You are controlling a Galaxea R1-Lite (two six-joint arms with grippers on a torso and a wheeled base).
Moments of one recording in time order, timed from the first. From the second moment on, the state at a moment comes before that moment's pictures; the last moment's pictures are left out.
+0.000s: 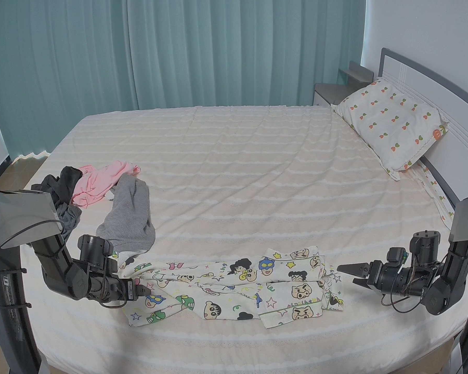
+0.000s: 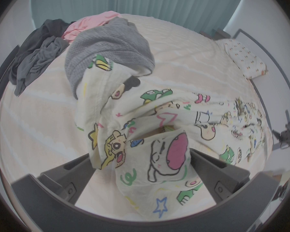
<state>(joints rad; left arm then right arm) -0.05 2.28 -0.60 -0.67 -0.09 -0.13 0.09 2.17 -0.24 -1.35 0.56 0.64</state>
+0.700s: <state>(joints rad) -0.10 2.38 -0.75 -0.65 0.01 -0.06 0.09 2.17 -0.24 -1.35 0.56 0.64</state>
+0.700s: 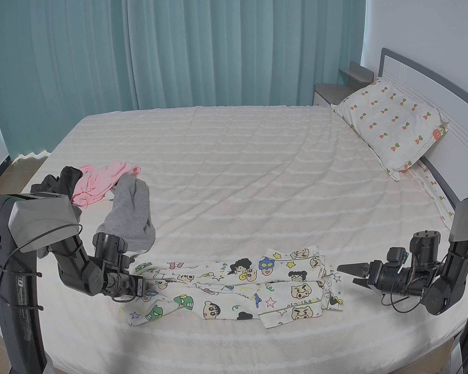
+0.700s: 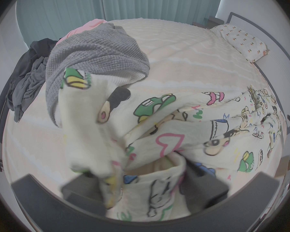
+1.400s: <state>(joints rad) -0.05 2.26 -0.75 -0.56 0.01 -0.07 0.09 2.17 -0.24 -1.35 0.56 0.64</state>
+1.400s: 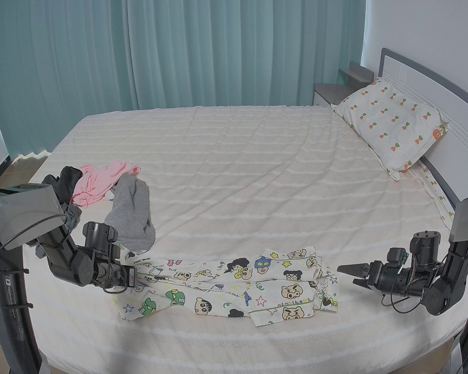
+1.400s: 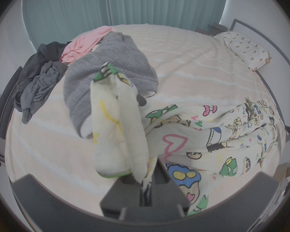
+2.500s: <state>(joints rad) 0.09 1.99 -0.90 -0.23 0.00 -0.07 0.10 2.22 -0.19 -1.53 0.56 0.66</state>
